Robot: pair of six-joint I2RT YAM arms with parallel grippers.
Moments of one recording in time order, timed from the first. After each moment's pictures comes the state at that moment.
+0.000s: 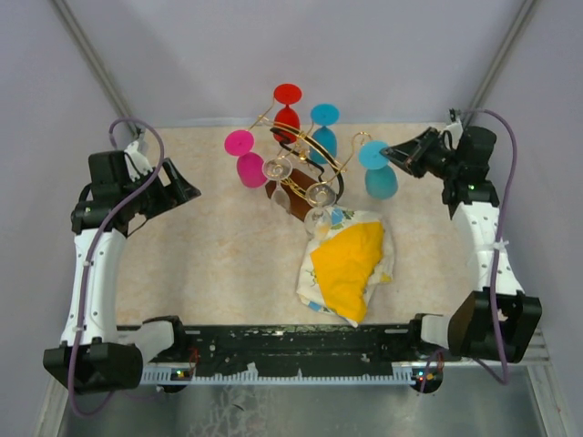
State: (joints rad) left arm 0.09 1.10 1.22 -0.82 0.37 -0.35; right arm -0.11 1.27 1.13 -0.10 -0.77 0.89
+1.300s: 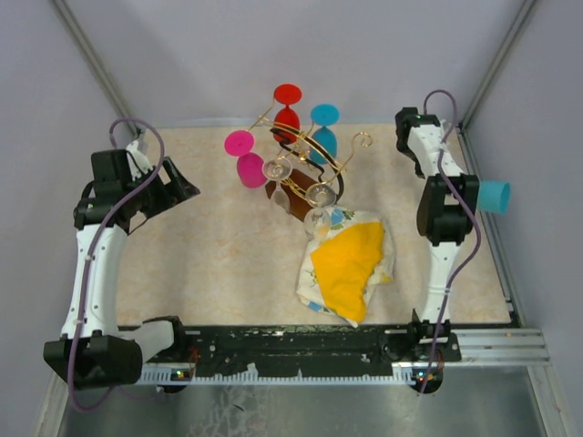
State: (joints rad) left arm 0.09 1.12 1.22 -0.80 0.33 -0.36; right arm 0.03 2.17 1.99 -1.22 0.83 0.32
